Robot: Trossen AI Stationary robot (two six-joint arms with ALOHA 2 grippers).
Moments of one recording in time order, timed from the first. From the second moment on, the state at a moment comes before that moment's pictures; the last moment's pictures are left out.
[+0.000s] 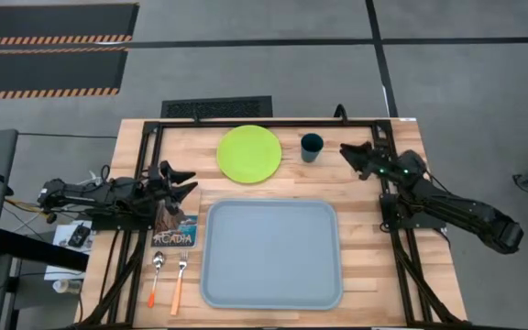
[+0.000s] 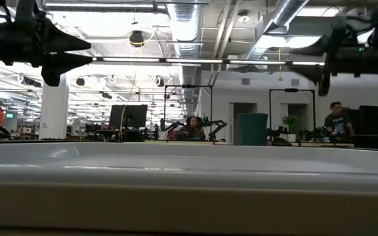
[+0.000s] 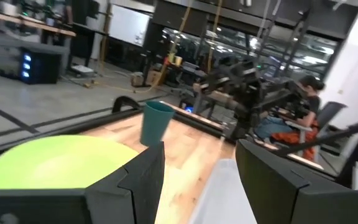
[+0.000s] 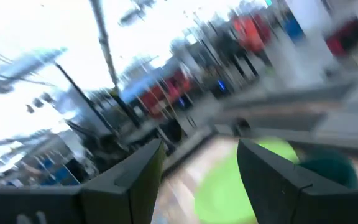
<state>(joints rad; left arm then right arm) -0.12 0.01 0.01 0.09 -0.47 -0.28 -0.71 0.43 0.02 0.67 -0.27 0.68</state>
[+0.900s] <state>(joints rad) -0.12 0.01 0.02 0.51 -0.64 -0.16 -0.71 0.49 0.14 0.75 -0.26 0.49</state>
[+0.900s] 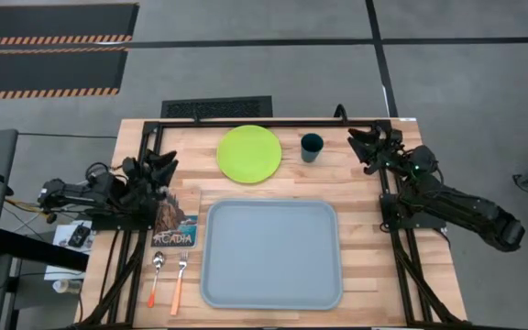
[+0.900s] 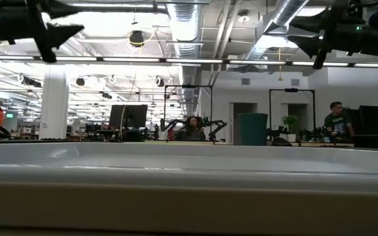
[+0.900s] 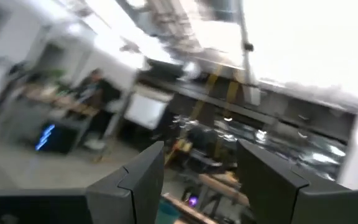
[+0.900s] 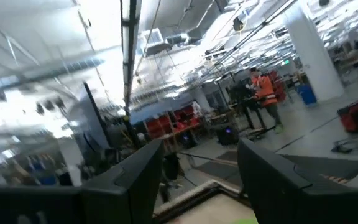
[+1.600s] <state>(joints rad) 0.02 0.75 0.71 -0.25 -0.78 -0.29 -0.65 0.76 0.43 0.32 -0.03 0.28</state>
